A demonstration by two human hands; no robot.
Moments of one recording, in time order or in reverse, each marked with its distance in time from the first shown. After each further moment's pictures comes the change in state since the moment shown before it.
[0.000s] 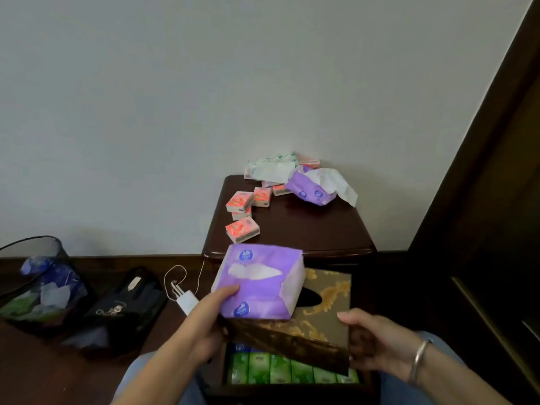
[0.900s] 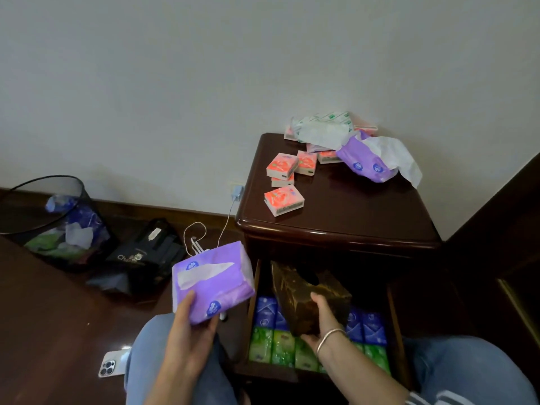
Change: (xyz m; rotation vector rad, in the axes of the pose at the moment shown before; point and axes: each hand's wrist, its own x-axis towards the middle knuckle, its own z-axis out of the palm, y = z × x) left_hand 0.048 -0.058 -0.120 -0.705 0.237 0.340; right_hand 0.174 0.055 0.118 0.554 0.449 0.041
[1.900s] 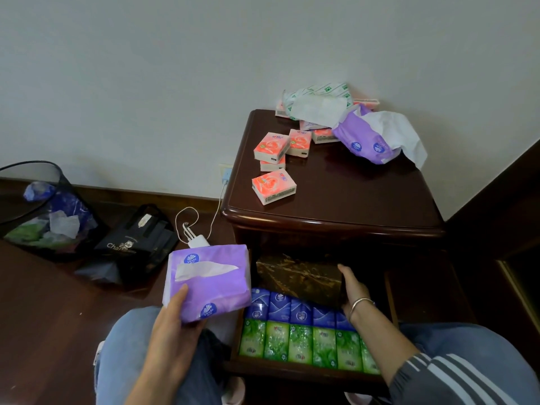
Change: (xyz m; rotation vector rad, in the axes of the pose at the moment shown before) left_hand 0.009 -0.004 0.002 0.240 0.022 0.036; right_hand 0.115 -0.064 -0.037 -0.233 -0.002 -0.168
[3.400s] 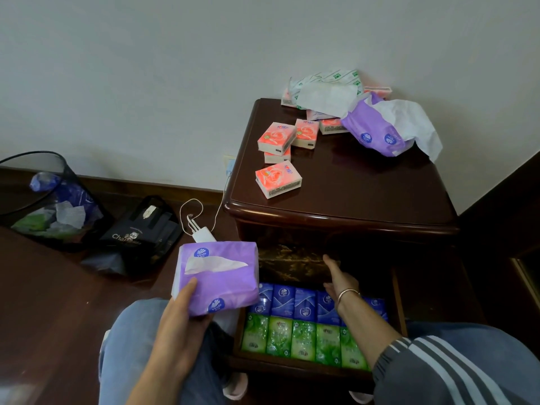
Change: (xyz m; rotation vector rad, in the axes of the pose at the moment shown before) left_hand 0.009 -0.008 0.003 0.036 0.033 -0.046; right_hand 0.011 0.012 0.029 -0.111 0.061 -0.060
